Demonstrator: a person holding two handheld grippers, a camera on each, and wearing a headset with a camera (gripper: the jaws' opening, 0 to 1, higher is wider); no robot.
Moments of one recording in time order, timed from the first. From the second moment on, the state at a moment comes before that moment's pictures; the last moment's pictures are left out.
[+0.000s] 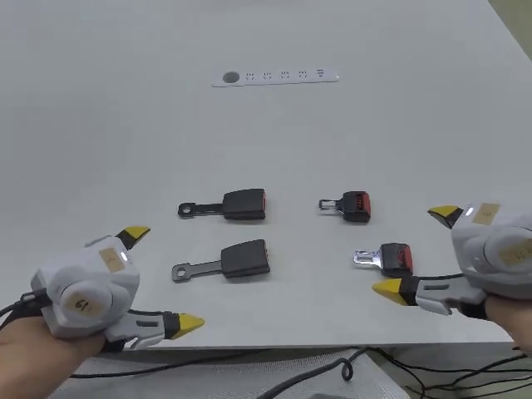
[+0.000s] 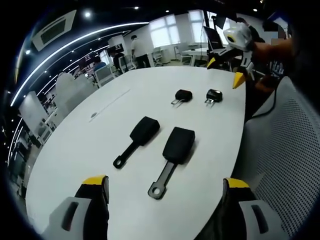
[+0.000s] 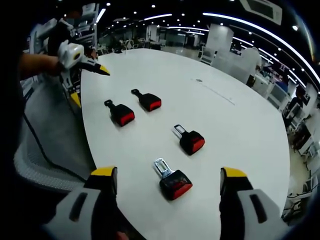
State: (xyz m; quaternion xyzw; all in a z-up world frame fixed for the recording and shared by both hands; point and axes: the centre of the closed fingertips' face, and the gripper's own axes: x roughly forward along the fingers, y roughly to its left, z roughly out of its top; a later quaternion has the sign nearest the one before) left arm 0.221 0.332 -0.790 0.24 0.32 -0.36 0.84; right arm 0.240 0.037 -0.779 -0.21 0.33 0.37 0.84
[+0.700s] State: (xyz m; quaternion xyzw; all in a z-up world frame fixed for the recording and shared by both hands) left arm 0.223 0.333 -0.789 0.24 0.33 -0.35 0.84; right arm 0.240 0.040 -0.779 -0.22 0.33 0.37 0.84
